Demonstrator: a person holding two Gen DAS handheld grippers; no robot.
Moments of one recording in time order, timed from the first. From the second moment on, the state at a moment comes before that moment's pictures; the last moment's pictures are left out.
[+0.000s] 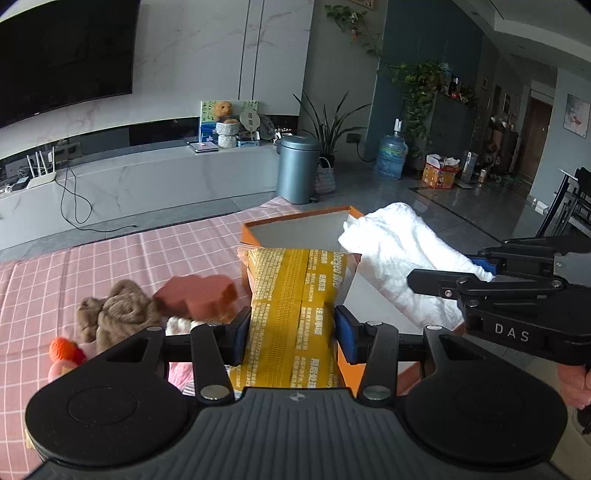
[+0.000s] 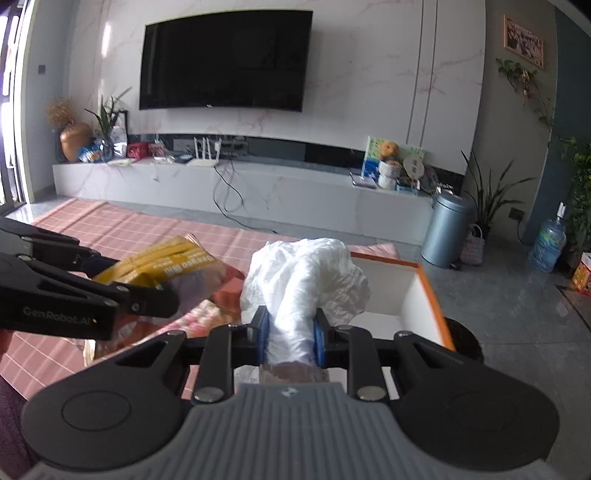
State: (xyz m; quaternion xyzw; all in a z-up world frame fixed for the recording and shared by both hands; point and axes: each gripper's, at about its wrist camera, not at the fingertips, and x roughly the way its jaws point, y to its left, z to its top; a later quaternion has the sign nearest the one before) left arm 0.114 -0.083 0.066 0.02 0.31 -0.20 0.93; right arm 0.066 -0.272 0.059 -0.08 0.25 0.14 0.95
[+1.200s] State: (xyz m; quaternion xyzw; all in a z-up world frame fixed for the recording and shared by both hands) left arm 0.183 -0.223 0.002 0.18 0.42 -0.22 0.86; right arm 0.192 -0.346 -0.021 -0.16 0.51 0.17 0.83
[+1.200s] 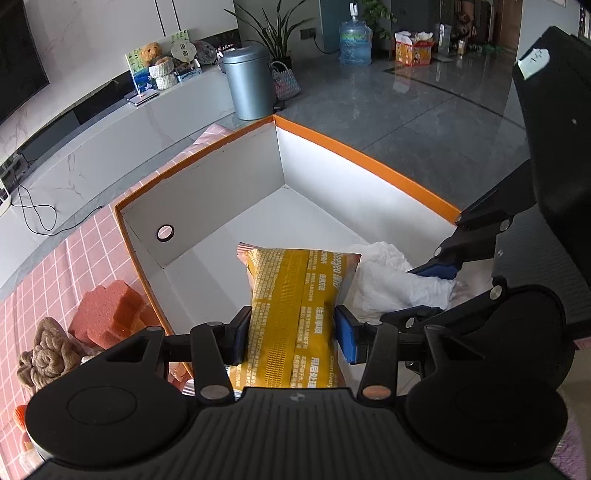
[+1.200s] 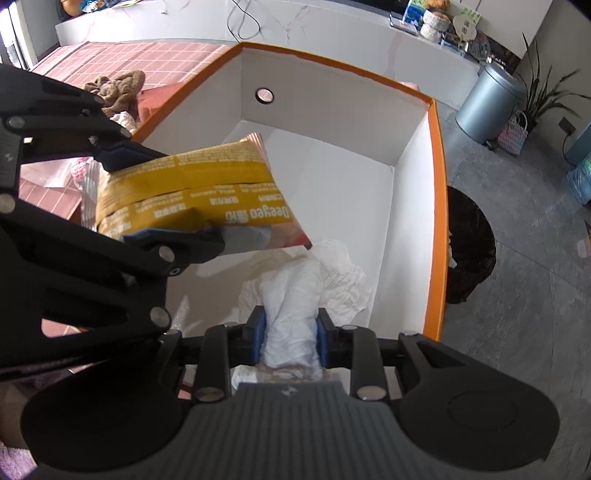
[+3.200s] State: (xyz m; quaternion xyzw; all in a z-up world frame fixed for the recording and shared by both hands) left arm 0.087 -0.049 0.056 0.01 0.19 -0.09 0.98; right arm 0.068 -0.243 0.052 -0.08 0.22 0.06 0.97
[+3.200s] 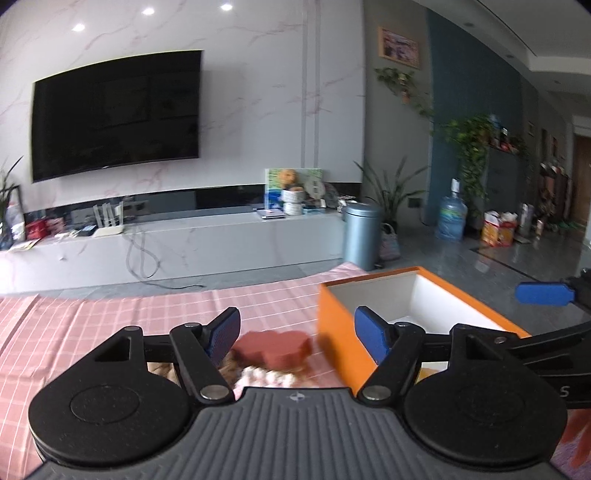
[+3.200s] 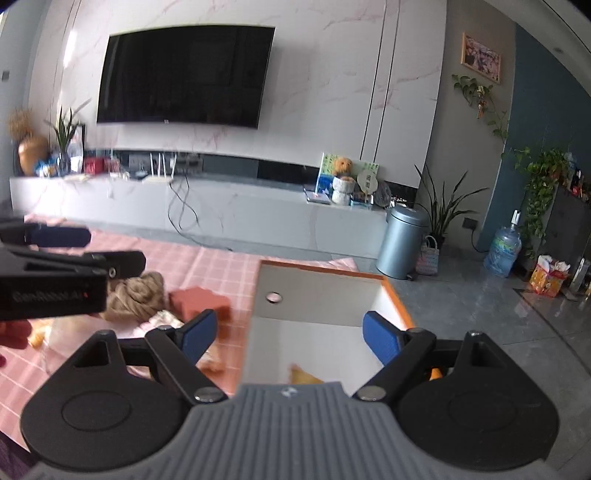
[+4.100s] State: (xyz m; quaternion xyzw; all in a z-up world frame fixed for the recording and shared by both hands) left arm 0.065 0.084 -0.037 -0.04 0.28 -0.02 0.96; right arm 0.061 -0.111 -0.054 -0.08 0.25 0.13 0.96
